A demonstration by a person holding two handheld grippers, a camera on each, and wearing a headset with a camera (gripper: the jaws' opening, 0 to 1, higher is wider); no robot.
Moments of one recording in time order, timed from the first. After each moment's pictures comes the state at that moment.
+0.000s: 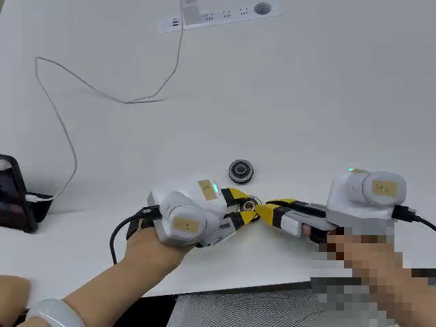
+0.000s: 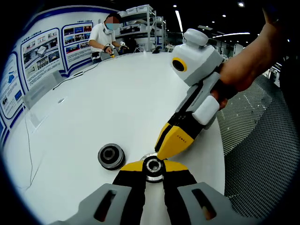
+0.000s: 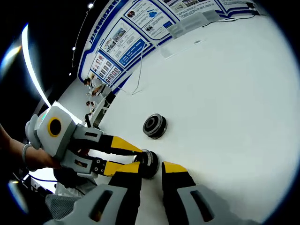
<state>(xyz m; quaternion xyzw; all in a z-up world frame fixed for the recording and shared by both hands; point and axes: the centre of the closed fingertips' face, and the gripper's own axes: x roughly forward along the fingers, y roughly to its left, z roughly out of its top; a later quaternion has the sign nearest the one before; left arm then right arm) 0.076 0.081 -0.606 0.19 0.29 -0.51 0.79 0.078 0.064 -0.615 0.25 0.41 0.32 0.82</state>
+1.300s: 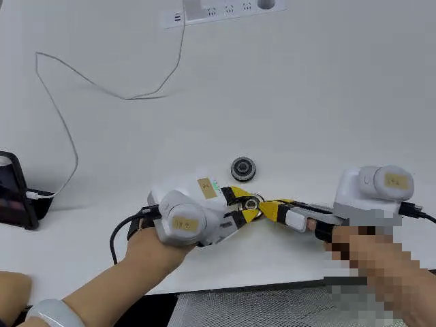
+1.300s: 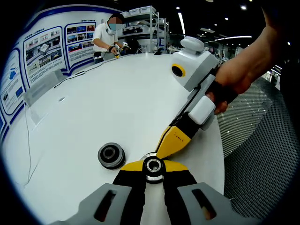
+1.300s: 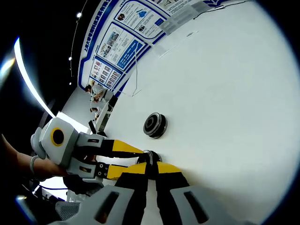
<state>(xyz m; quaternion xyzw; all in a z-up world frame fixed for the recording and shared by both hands) 0.077 0.082 -0.606 0.18 0.29 -0.50 0.79 0.076 0.069 -0.610 0.29 0.42 0.33 0.79</state>
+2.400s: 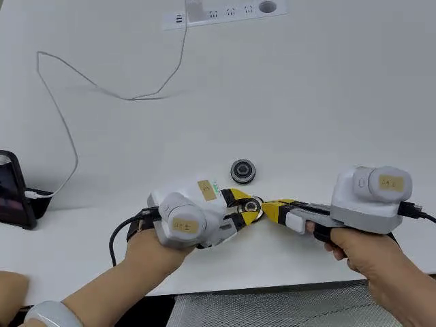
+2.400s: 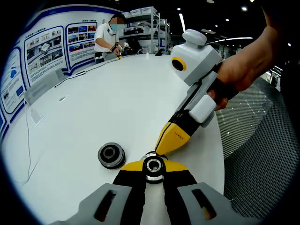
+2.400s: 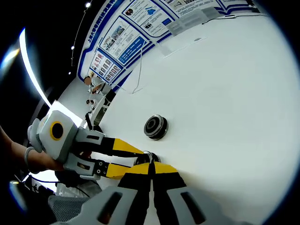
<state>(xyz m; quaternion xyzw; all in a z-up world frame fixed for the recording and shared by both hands) 0.076 0.081 -0.605 0.17 0.29 -0.50 0.80 0.078 0.064 -0.609 0.23 0.42 0.33 0.81</state>
